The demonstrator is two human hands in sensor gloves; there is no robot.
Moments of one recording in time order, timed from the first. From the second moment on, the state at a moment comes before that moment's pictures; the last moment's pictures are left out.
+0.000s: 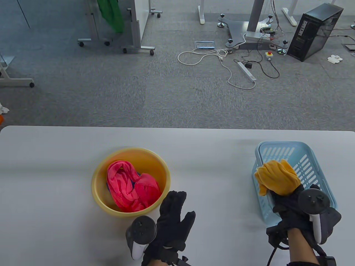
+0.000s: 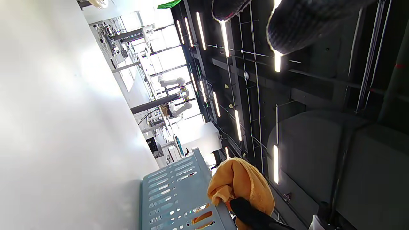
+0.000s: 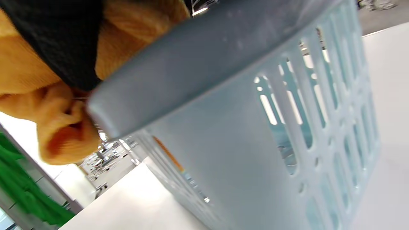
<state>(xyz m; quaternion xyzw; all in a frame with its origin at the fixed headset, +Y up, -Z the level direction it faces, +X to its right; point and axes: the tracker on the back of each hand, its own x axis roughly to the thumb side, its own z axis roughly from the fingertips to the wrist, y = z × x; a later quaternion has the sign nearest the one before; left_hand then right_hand) -0.088 -0.717 -0.234 0.00 -0.16 0.58 0.80 0.323 -0.666 -0.263 -0.31 -0.08 0.90 0.29</state>
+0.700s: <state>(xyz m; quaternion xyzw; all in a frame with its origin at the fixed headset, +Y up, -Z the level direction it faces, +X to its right) -0.086 -0.717 -0.233 0.00 -0.16 0.55 0.82 0.321 -0.665 -0.253 -0.27 -0.09 0.91 0.31</state>
